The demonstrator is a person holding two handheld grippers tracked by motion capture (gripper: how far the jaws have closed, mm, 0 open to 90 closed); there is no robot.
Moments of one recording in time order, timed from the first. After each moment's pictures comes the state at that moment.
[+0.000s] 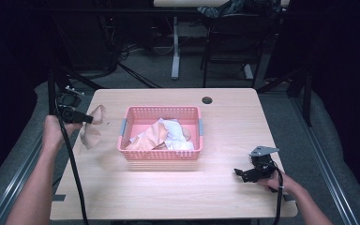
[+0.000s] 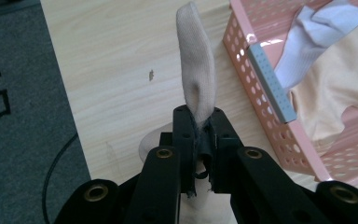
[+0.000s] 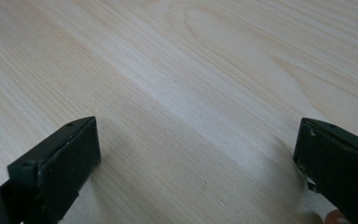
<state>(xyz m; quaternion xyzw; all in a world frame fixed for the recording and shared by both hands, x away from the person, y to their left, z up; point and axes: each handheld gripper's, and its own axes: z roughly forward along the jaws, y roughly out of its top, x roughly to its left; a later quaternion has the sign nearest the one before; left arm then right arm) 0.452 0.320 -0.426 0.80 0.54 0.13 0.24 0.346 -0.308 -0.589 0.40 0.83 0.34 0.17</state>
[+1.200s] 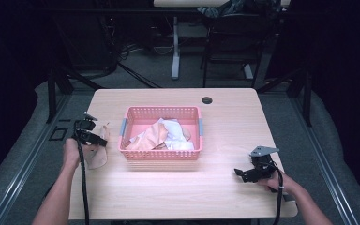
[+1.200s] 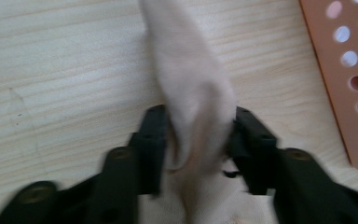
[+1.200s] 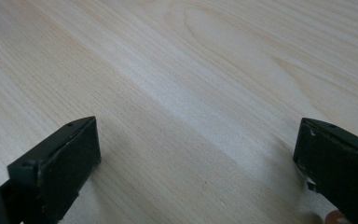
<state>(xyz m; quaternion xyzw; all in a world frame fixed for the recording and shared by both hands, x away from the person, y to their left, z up) 0.459 0.317 -0.536 0.78 0.59 0.06 0.20 0.346 -0.308 -0.589 0.40 0.83 0.34 0.17</state>
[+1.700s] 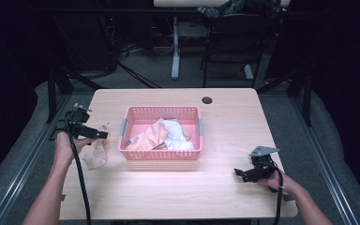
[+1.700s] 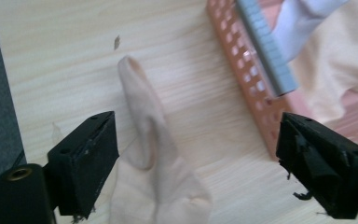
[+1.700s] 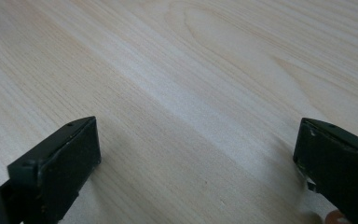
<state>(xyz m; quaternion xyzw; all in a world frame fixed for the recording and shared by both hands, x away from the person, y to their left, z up) 0.433 0.300 -0.465 0.79 0.54 0.11 0.26 0.346 -0.308 -0.589 0.40 0.83 0.34 0.16</state>
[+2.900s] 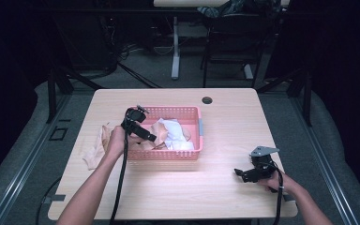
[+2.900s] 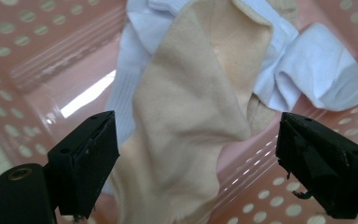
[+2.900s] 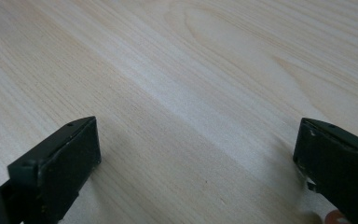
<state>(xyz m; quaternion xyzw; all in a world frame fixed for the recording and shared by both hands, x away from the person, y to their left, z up) 0.470 0.142 -0.503 0.87 0.43 0.05 0.23 0.346 -0.308 -0.589 0.40 0.83 0.34 0.17</state>
